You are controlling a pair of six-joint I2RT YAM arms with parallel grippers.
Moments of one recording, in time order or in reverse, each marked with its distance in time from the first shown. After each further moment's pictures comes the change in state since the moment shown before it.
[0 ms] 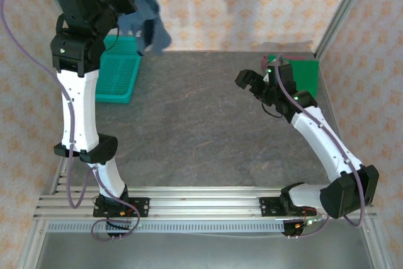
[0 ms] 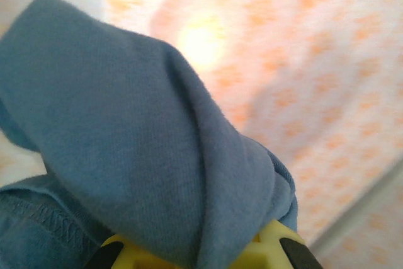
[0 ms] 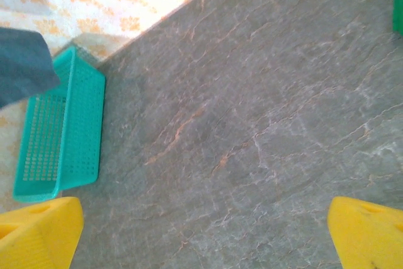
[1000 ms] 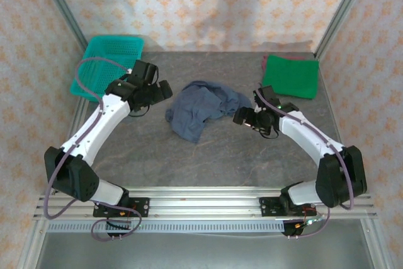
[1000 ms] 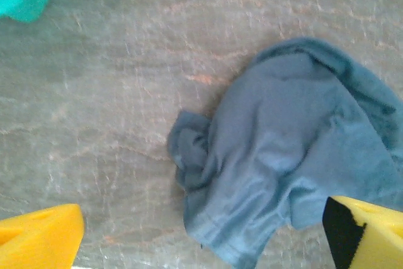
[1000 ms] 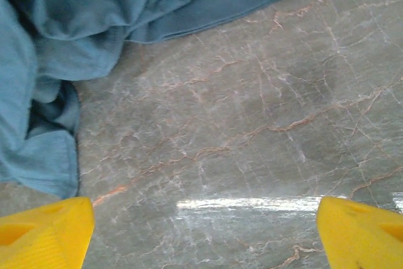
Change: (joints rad) left arm -0.126 -0.398 -1.432 0.037 -0.122 -0.284; right arm 0.037 0.120 -0.259 -0.121 -0.040 -0.120
